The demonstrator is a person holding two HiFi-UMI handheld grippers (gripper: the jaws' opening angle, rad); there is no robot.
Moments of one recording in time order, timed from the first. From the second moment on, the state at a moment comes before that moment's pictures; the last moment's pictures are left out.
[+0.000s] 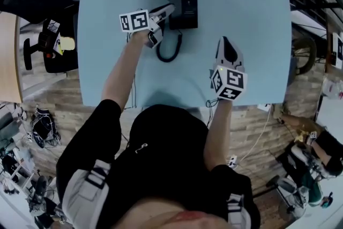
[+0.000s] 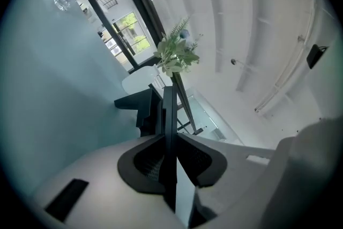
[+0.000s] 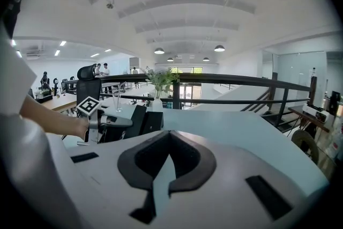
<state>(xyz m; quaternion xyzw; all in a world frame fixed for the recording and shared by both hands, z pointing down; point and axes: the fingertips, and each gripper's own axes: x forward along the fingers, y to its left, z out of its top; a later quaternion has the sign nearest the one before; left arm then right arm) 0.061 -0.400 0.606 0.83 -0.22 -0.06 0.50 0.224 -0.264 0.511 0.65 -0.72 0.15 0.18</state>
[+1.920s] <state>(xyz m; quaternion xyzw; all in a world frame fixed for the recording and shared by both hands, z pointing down) -0.021 -0.349 0.368 0.87 -0.50 0.03 0.06 0.142 -0.304 0.366 0.61 -0.79 0.03 0.06</state>
